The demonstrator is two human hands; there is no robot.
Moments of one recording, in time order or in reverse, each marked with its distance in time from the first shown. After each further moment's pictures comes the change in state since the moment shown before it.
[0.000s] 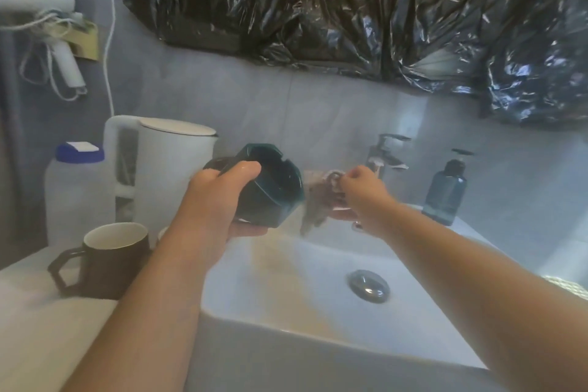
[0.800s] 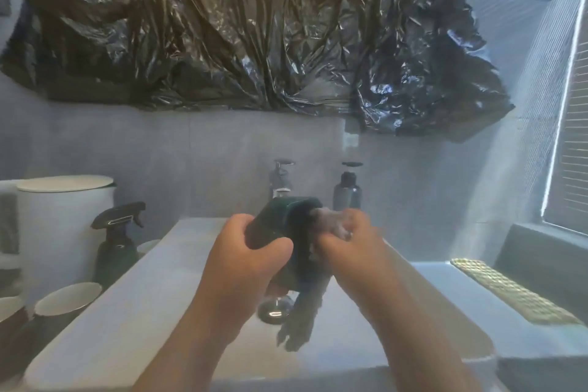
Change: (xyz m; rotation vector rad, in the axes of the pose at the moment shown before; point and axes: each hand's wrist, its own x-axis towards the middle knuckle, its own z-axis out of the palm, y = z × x) left_hand -0.094 -0.022 0.158 0.264 -0.295 0.176; right_hand -0.126 0.025 -0.145 -0.170 0.181 -0.170
